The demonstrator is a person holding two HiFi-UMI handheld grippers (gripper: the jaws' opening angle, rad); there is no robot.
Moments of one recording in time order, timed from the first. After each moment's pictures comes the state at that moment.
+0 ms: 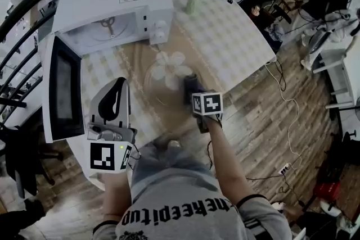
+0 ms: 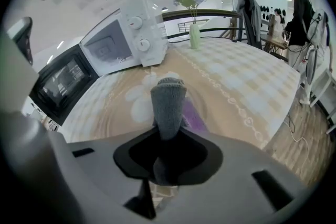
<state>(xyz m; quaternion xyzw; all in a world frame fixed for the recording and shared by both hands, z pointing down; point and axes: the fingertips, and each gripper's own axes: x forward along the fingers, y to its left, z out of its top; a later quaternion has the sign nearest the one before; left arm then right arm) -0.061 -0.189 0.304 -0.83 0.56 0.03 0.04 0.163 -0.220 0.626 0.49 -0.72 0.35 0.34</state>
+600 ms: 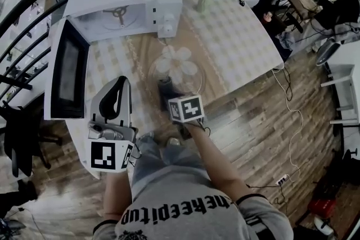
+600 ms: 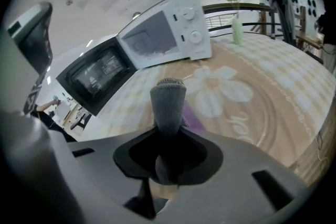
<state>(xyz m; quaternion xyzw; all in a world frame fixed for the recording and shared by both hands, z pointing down) -0.055 -0.155 0.305 -0.80 0.60 0.01 0.05 0.051 -0.171 0.611 0.36 -0.80 0.35 0.33</state>
